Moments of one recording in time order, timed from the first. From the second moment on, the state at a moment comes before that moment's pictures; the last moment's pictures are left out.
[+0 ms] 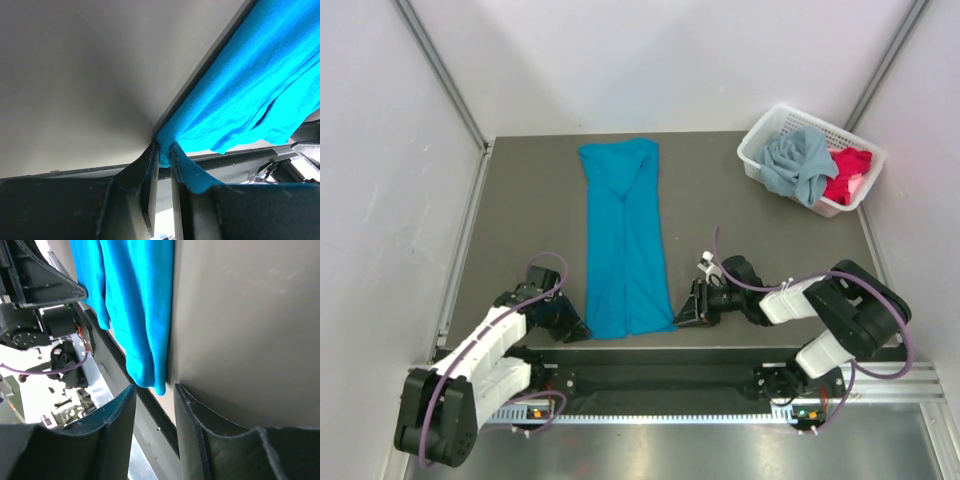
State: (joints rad) left arm -0.24 0.93 0.34 -0.65 0.35 -0.90; right arm 0.64 1.52 0.31 0.48 -0.68 0.89
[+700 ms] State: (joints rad) left arm -0.24 0.95 0.34 -0.64 0.38 -0.89; right arm 0.61 1.63 0.44 0.39 -0.72 0.78
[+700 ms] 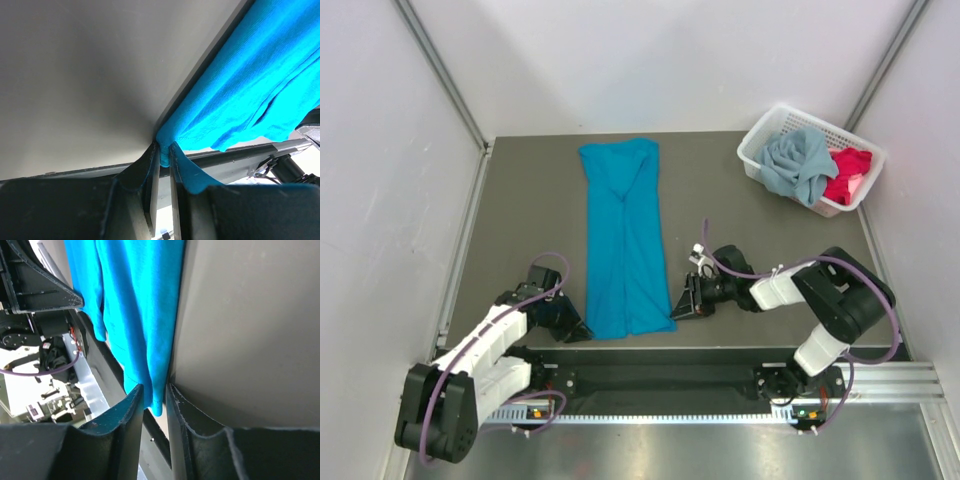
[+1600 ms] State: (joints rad) left arm -0.24 0.96 0.34 -0.64 0.38 -0.89; right arm 0.68 1.69 0.44 0.44 -0.76 0.76
